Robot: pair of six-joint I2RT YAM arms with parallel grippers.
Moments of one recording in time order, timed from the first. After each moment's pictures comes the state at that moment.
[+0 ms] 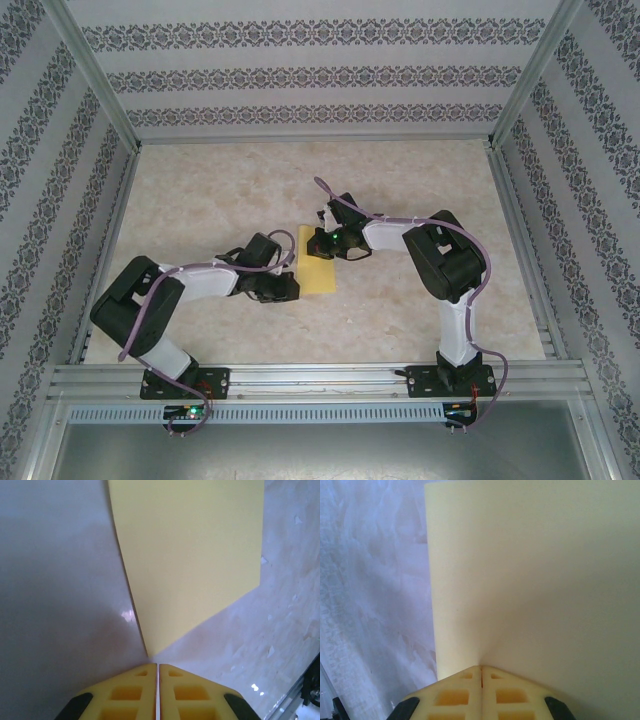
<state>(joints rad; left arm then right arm) -0.56 1.57 0.67 -0.18 0.50 -0.61 0.55 2.03 1.16 -0.13 -0.55 0.67</state>
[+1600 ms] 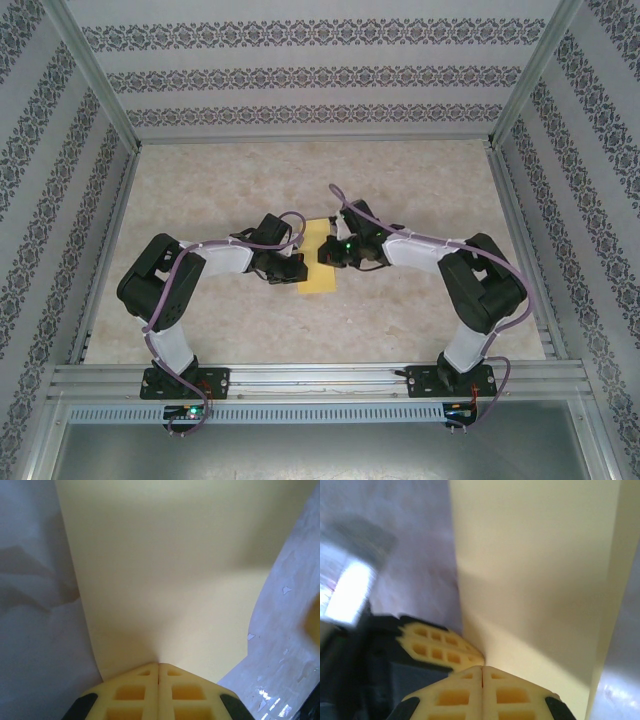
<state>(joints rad) -0.52 1.78 0.89 -0.23 0.50 -0.56 0.60 1.74 0.94 -0.17 -0.50 0.70</state>
